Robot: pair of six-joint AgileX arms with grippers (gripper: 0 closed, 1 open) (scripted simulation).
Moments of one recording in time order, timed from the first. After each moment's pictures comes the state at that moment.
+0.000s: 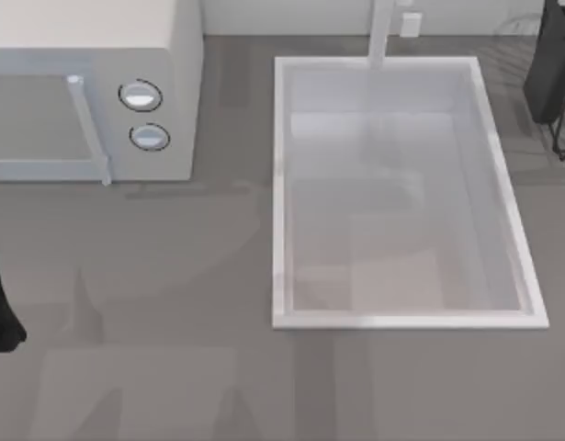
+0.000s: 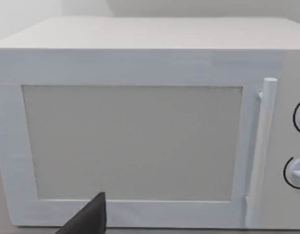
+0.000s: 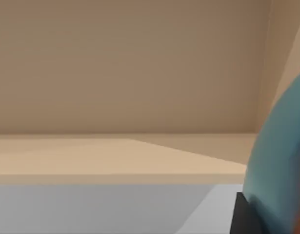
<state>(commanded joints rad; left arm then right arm) 0.00 0.00 0.00 0.00 0.00 0.00 -0.41 1.37 1.30 0.06 -0.38 0.02</state>
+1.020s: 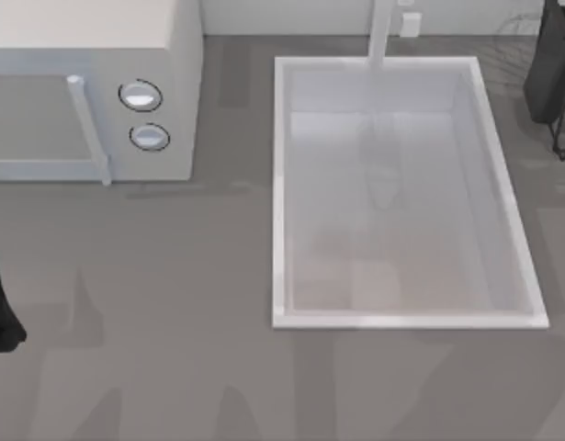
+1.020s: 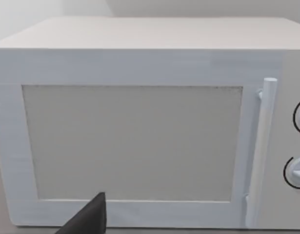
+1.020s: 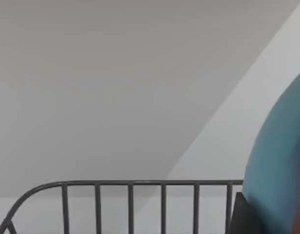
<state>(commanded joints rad) 0.00 0.00 0.00 0.00 0.00 0.00 -0.31 1.80 0.98 0.82 -0.28 0.02</state>
